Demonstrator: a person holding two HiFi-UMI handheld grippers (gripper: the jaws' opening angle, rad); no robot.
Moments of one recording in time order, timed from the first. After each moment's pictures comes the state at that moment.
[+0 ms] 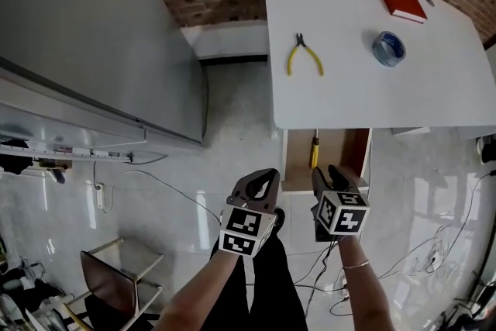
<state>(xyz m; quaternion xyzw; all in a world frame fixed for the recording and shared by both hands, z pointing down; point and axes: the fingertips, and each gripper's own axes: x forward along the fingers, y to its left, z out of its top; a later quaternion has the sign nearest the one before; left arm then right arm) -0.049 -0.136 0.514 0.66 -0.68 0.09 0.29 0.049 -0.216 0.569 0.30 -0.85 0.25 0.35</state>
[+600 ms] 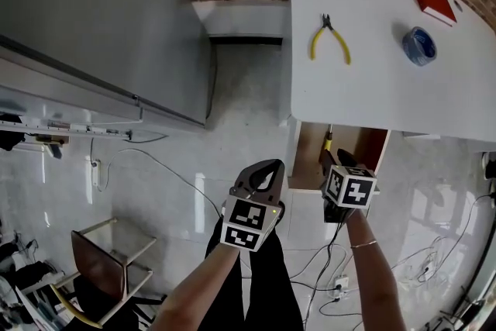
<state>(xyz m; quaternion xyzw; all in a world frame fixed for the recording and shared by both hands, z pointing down) -0.064 -0.138 0.562 0.64 -0.70 0.09 0.31 0.032 -0.252 0.651 0.28 -0.83 0.25 0.42</state>
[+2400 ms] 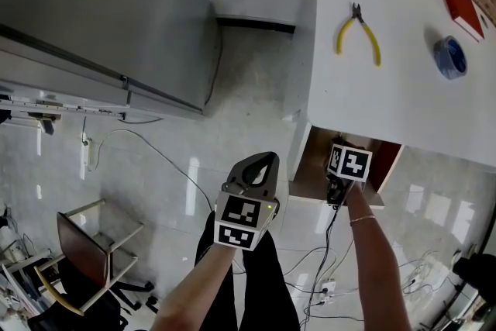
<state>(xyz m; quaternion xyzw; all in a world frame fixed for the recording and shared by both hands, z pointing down) -0.095 -0.140 0.608 0.58 -0.74 0.07 0.34 0.028 -0.302 0.768 0.30 -0.77 0.23 0.52</state>
